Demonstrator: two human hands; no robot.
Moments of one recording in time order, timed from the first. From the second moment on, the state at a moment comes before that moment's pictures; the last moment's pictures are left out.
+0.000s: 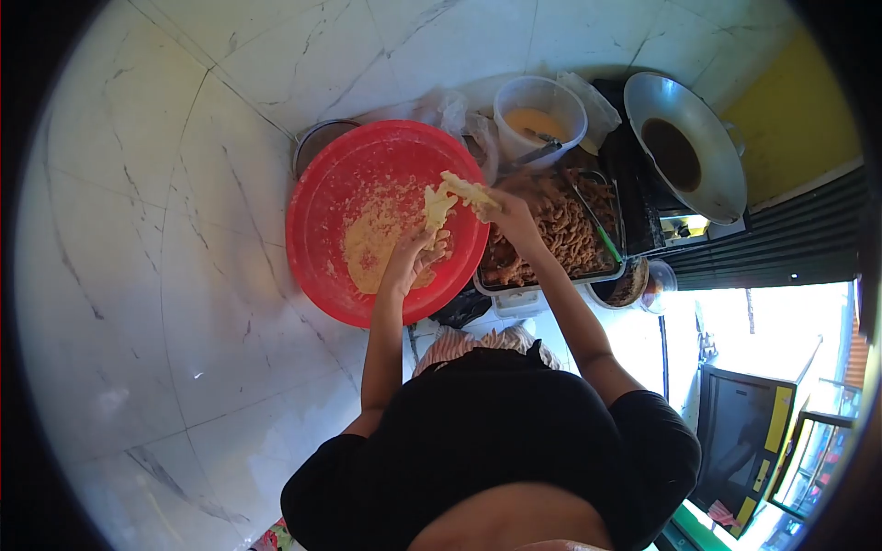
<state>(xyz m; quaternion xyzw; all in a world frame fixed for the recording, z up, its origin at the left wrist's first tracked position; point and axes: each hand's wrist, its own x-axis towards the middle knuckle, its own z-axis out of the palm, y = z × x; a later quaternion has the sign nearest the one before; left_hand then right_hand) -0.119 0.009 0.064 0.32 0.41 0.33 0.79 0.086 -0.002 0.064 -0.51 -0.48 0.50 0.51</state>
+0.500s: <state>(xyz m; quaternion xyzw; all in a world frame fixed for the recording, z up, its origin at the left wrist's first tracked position) -0.169 -0.009 0.042 0.30 0.48 0.47 0.68 0.020 0.028 0.025 -0.53 -0.59 0.46 0.40</state>
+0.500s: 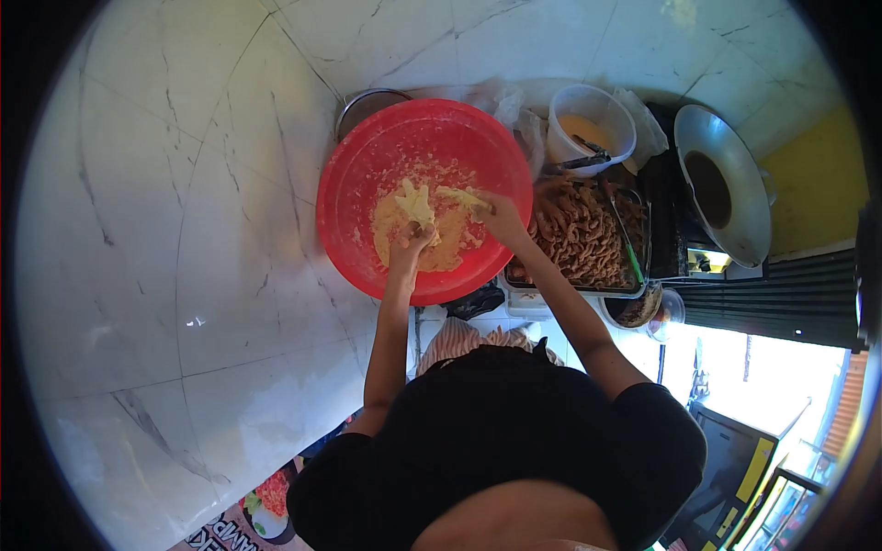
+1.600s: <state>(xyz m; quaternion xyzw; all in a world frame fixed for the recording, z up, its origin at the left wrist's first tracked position) -0.039 -0.016 0.037 0.75 0.45 0.30 0.38 0.271 -0.090 0.200 -0.64 -0.49 0.26 0.53</state>
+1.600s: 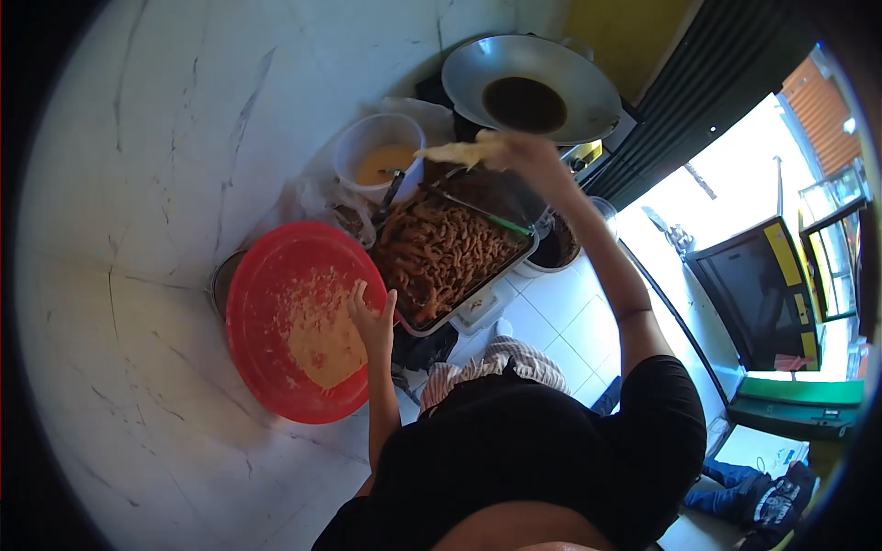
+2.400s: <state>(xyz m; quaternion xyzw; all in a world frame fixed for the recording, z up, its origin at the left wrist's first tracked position) 0.001 -0.008 0.013 0.72 0.67 0.11 0.14 0.485 -0.050 0.147 -0.82 -0.56 0.13 0.00</state>
